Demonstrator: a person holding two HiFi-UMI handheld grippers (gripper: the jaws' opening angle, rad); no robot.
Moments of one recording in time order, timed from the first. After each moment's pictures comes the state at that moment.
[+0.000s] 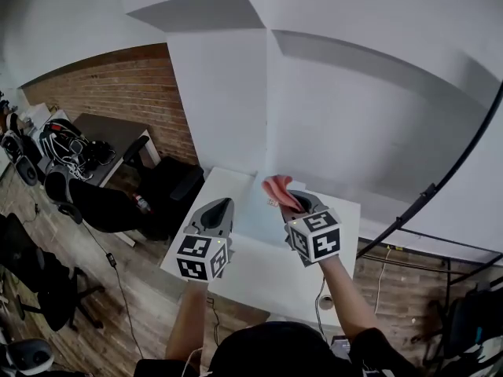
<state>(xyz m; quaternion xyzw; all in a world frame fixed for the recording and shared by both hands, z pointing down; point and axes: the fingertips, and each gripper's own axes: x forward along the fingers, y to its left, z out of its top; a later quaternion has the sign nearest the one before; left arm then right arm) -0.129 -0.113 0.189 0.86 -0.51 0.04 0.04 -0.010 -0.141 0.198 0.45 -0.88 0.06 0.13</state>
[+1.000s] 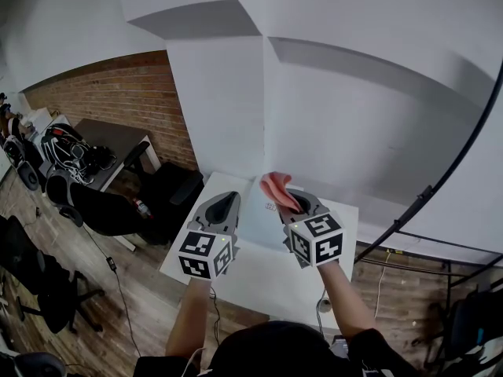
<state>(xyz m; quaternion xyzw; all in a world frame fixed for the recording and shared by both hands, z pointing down) -0.102 -0.112 0.149 0.87 -0.50 0.01 0.00 -0.008 -0.129 0.160 0.44 -0.89 0.04 0.08</state>
